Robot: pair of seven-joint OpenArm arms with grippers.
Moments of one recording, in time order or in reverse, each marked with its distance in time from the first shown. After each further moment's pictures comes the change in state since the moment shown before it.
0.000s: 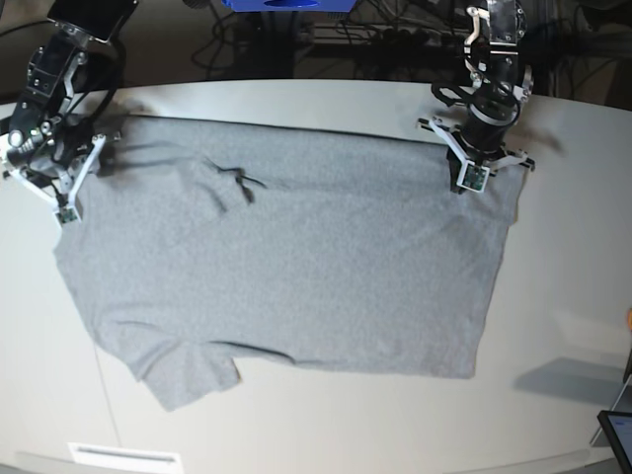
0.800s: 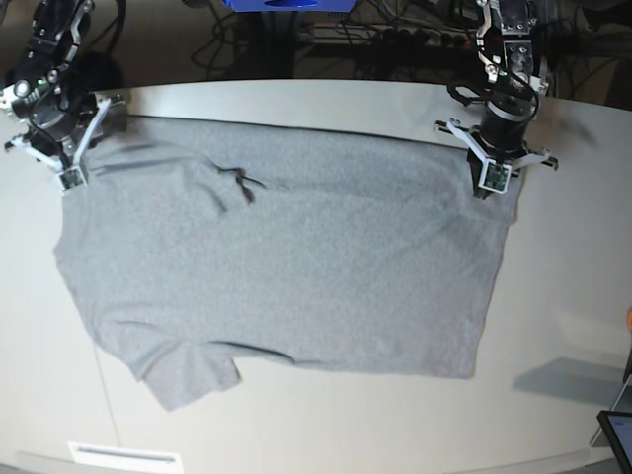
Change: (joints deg) left arm 2.5 0.5 -5.1 6.7 -0.1 -0.1 0.5; right arm -12.2 -0.9 0.0 8.6 0.0 0.2 9.6
